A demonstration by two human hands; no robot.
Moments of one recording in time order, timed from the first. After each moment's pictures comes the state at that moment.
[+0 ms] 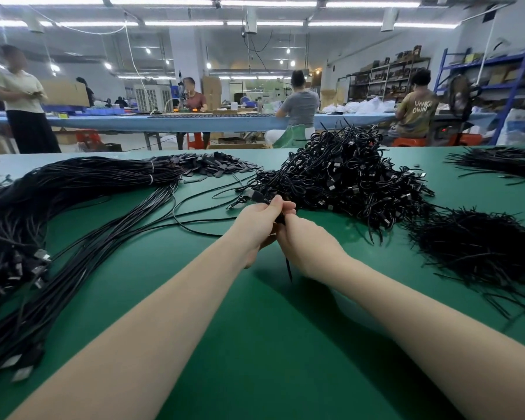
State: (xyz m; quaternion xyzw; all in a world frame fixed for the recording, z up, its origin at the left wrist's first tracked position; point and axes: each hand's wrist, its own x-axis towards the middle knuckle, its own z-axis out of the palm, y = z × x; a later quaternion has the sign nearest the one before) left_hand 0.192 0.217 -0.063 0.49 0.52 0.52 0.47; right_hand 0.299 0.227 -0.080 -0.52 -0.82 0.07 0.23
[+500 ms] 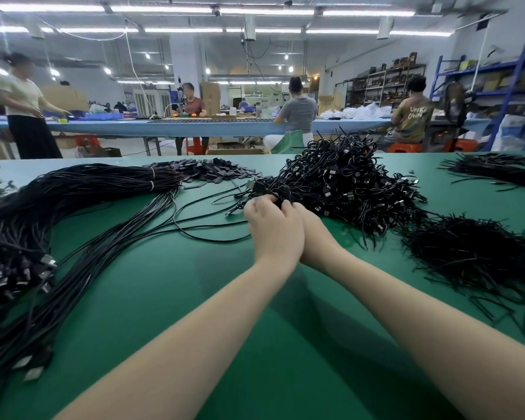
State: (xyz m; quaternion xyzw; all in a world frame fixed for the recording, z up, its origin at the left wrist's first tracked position) left_hand 0.240 0.193 -0.048 0.48 0.62 0.61 0.14; right_hand 0.302 0.228 -0.056 -0.51 -0.80 0.18 0.28
